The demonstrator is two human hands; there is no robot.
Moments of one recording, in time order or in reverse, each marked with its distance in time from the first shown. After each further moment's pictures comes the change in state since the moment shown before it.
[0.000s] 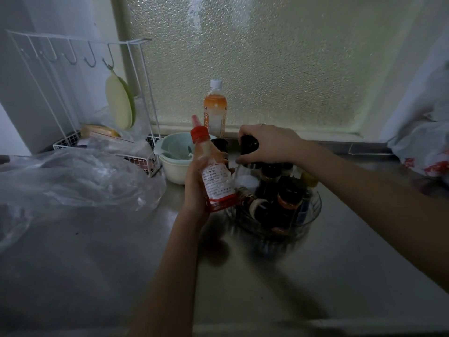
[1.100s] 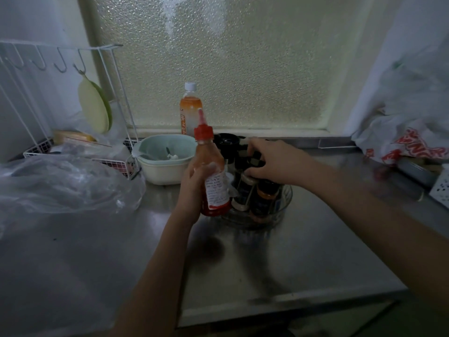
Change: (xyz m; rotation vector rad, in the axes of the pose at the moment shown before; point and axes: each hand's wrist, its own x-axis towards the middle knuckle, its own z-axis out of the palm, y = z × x) left_hand -0.008 -0.015 0.016 0.292 -0.127 0.073; right_hand -0.092 0.000 -0.012 0.104 0.014 0.159
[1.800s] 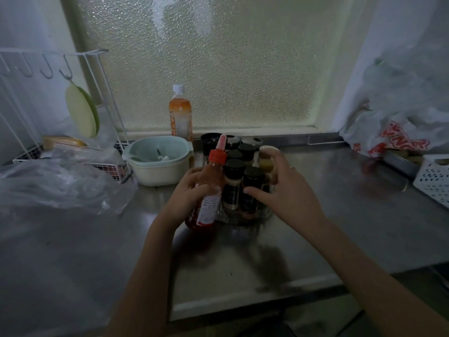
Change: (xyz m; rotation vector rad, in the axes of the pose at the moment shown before) left_hand -0.010 -0.001 -0.007 0.501 -0.079 -0.061; right_hand -0.064 0.021 0.056 0.347 0.481 0.085
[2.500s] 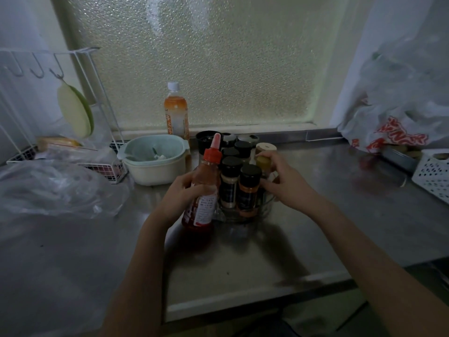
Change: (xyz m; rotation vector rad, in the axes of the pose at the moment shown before) left_hand 0.000 -0.001 -0.007 0.021 -0.116 -0.003; right_hand 0.027 0.047 0.007 0.182 -0.211 0.029
